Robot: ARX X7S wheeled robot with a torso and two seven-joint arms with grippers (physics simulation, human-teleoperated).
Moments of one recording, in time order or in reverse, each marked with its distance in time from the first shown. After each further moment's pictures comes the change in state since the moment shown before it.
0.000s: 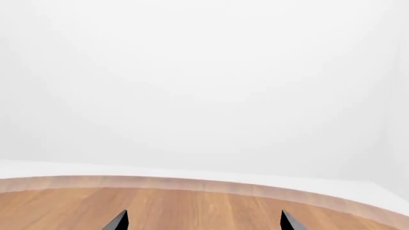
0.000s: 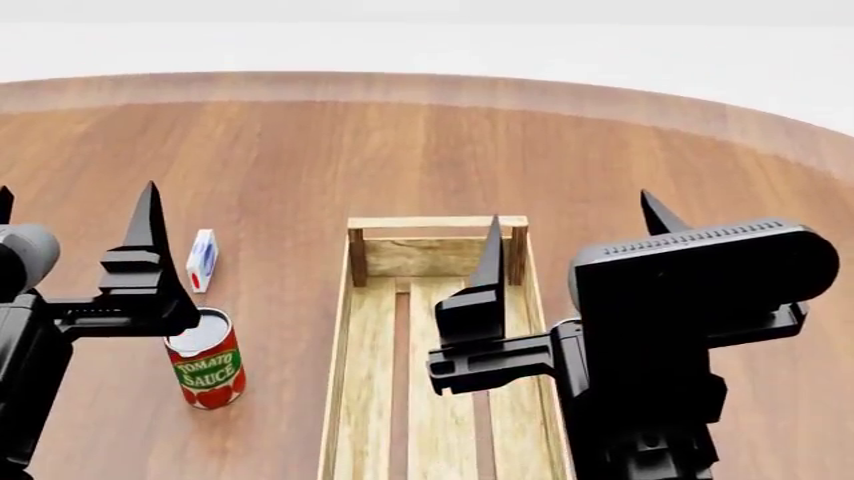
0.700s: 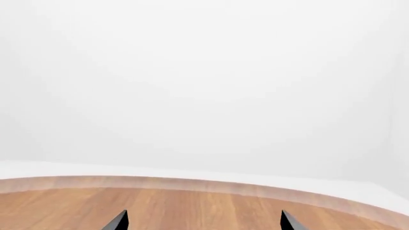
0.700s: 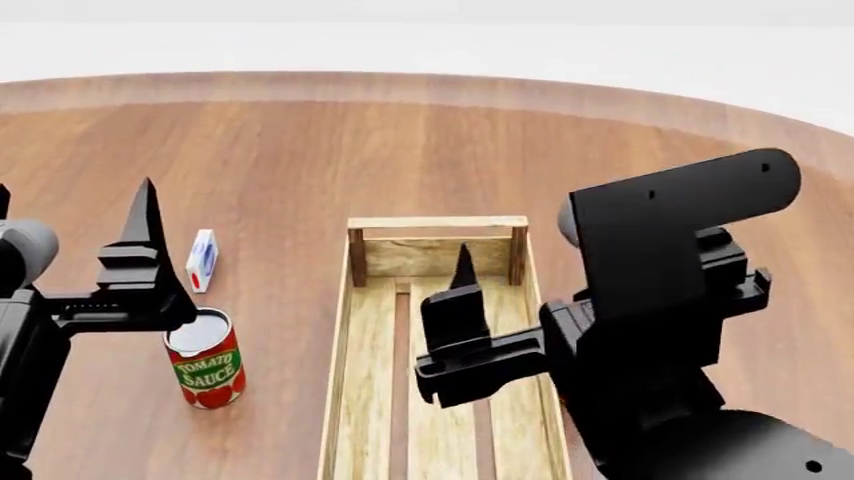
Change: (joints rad) left arm -0.008 -0.022 0.009 -0.022 -0.023 0.020 -0.025; right arm 0.264 0.110 0.149 0.146 0.770 0.376 0.345
